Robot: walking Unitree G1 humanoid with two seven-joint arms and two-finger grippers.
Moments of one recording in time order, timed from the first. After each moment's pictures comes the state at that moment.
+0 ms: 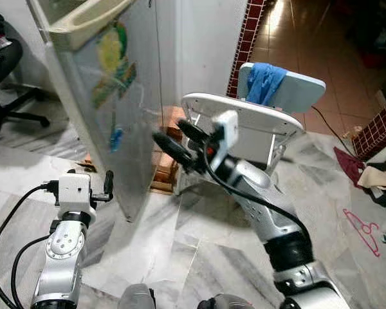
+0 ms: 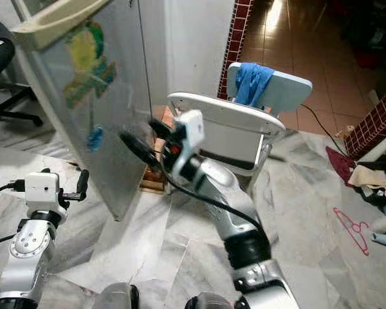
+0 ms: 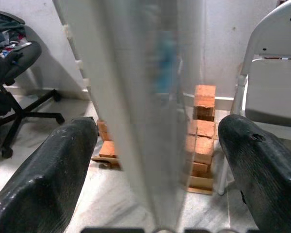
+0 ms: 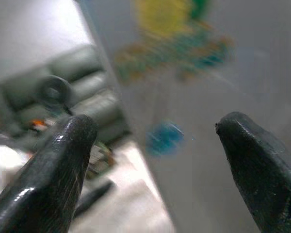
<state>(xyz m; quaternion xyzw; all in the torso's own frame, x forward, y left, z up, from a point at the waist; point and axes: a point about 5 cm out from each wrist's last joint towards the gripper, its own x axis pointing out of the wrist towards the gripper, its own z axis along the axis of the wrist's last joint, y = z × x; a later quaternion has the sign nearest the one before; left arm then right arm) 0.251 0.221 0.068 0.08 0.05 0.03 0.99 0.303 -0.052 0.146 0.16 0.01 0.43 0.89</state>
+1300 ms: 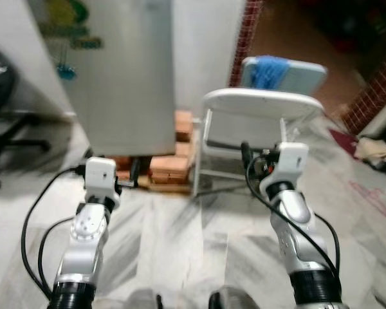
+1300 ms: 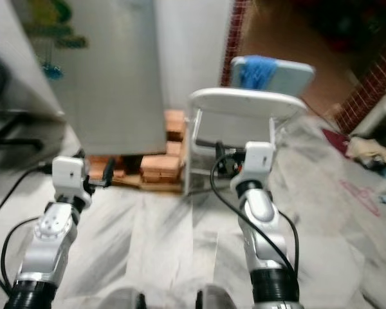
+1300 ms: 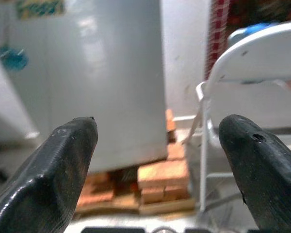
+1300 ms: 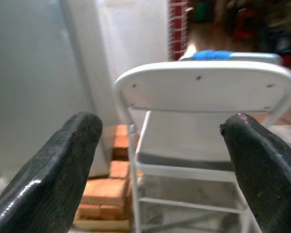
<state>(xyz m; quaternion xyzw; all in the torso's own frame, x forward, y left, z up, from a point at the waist) 0.278 0.179 0.086 0.06 0.01 -0.04 1.00 0.294 -0.146 0.110 0.06 0.00 0.04 1.00</state>
